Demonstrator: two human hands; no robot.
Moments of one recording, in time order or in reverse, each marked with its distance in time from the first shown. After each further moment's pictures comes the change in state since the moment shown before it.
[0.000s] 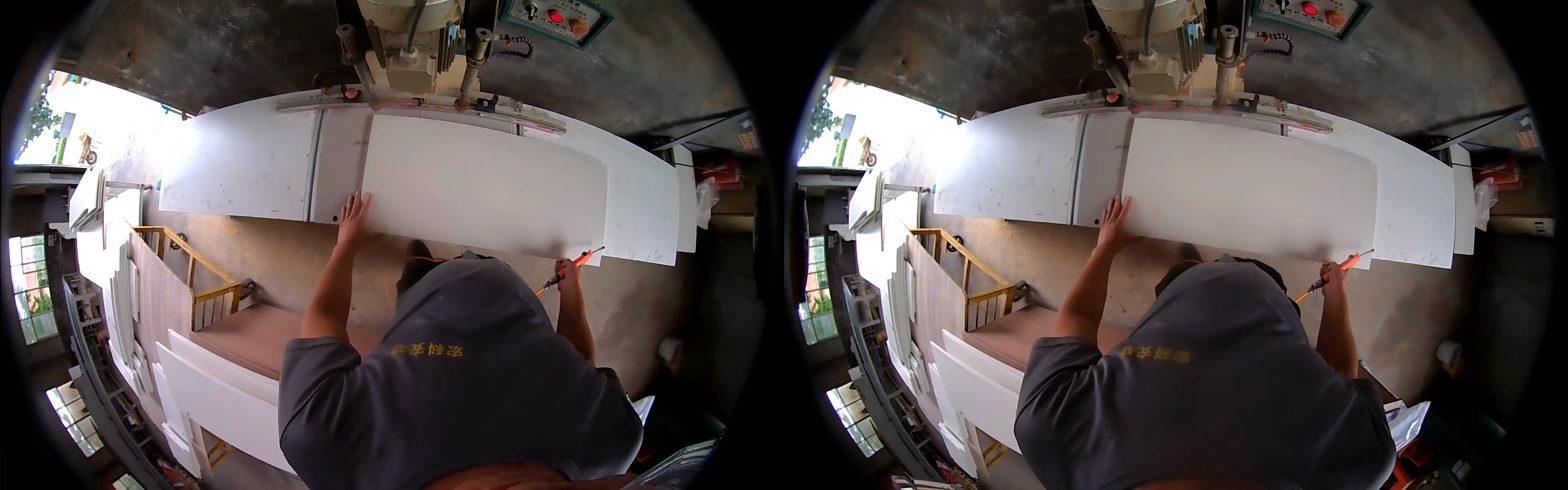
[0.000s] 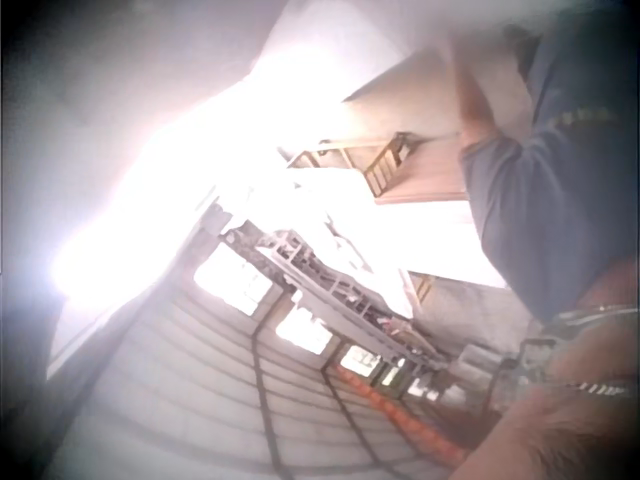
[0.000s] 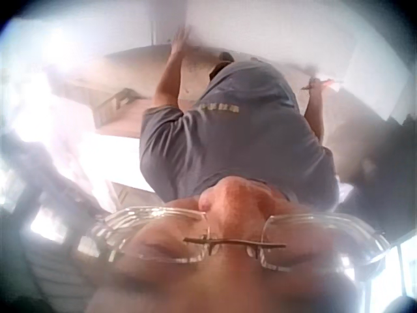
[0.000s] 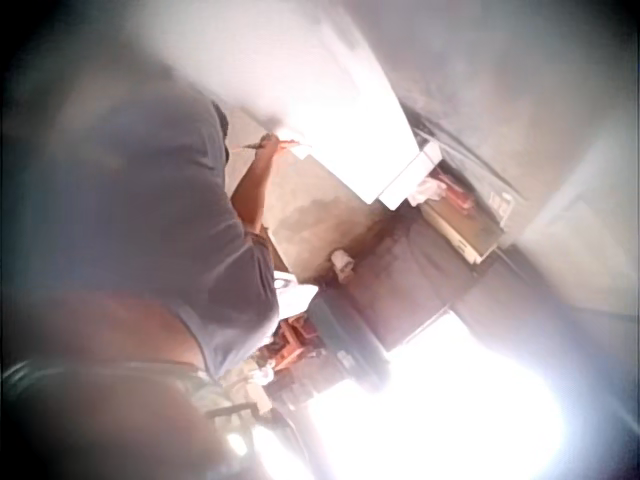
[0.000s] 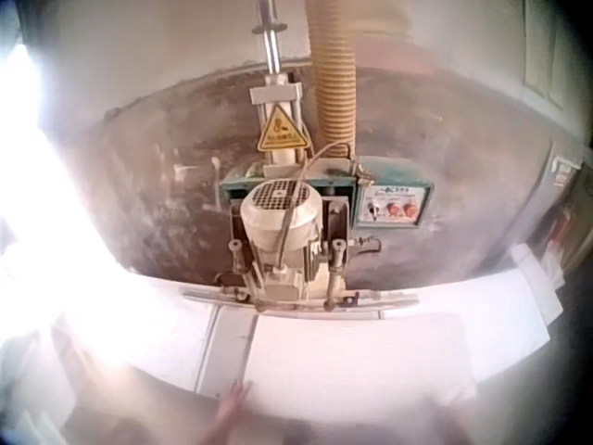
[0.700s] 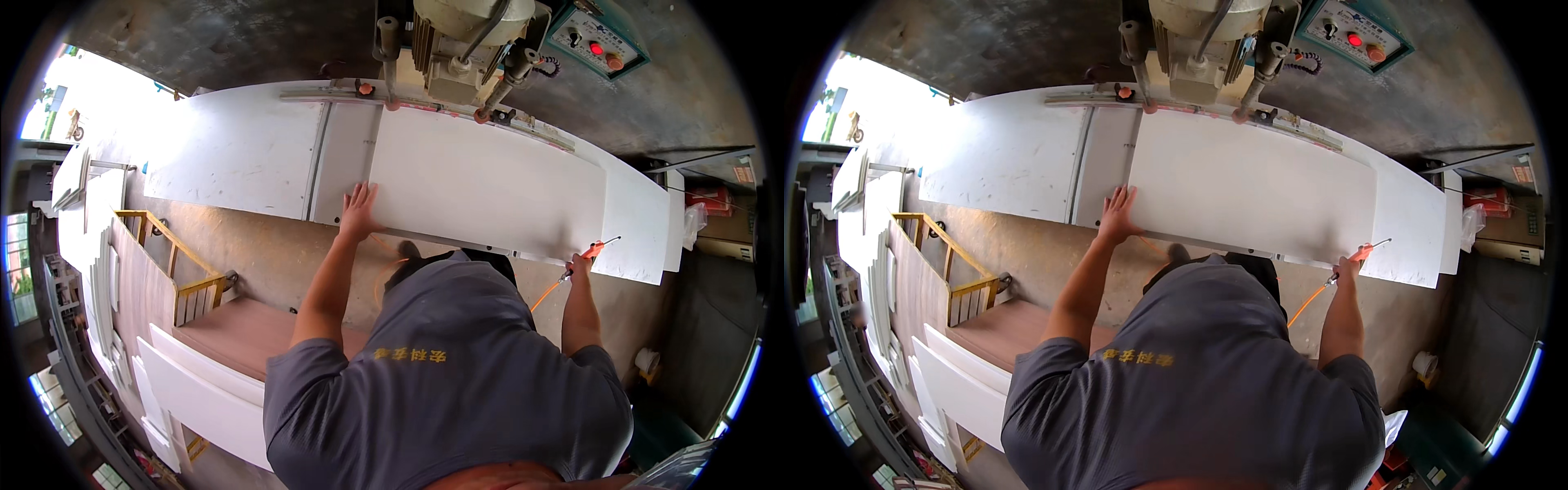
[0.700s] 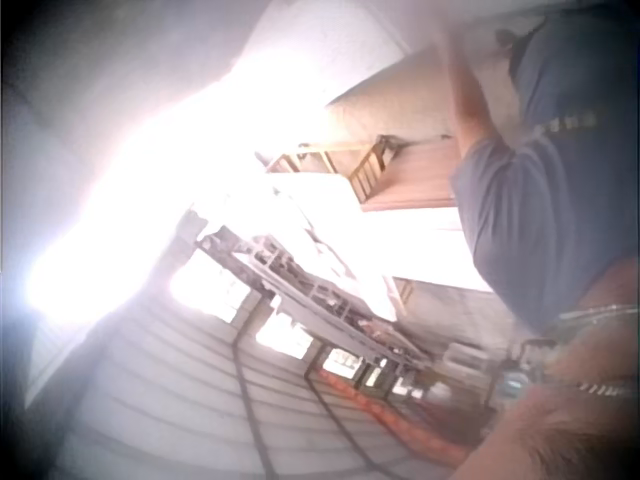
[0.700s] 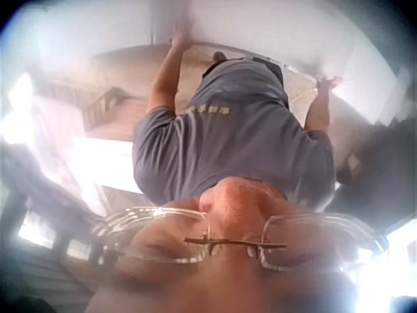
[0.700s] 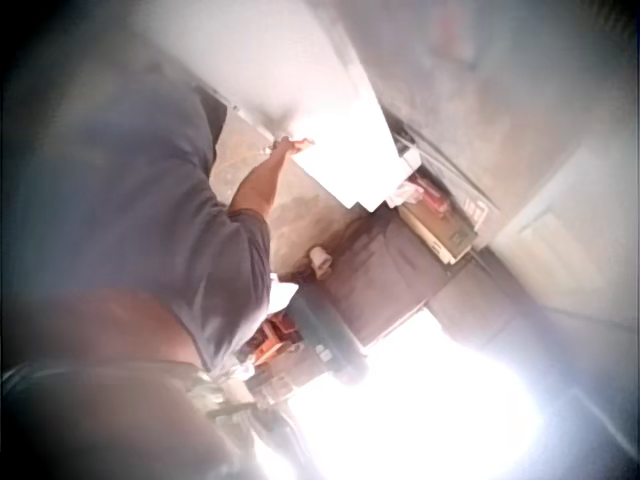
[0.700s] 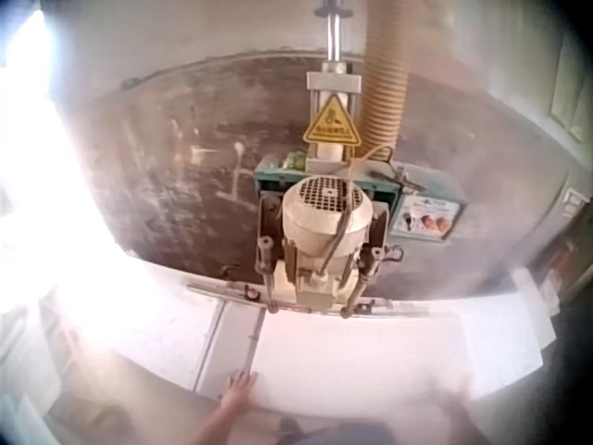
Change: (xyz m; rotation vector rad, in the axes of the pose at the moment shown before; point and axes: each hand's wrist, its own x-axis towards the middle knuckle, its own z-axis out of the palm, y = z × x) left_hand 0.031 -0.008 -0.018 -0.079 0.010 0.017; right_hand 0.031 -0.074 0.050 -0.524 0.238 -0.196
